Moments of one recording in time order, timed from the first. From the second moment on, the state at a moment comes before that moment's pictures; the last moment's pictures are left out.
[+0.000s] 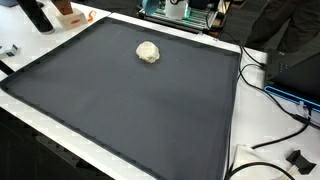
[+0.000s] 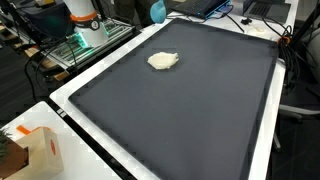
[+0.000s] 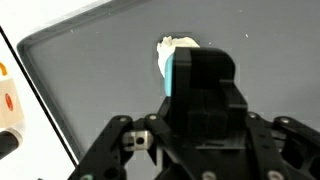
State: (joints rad) arm 0.01 -0.24 0.18 -2.22 -0.11 1.92 0.55
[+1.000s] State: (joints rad) arm 0.02 -0.13 0.21 -2.22 -0.53 1.91 1.20
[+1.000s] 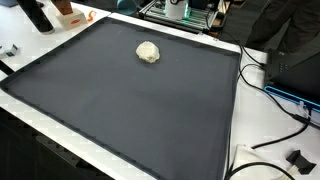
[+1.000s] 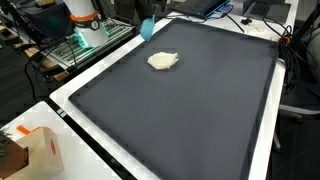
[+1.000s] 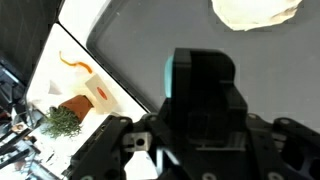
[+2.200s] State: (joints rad) arm 0.15 0.19 0.19 -2.09 -0.73 1.57 1.40
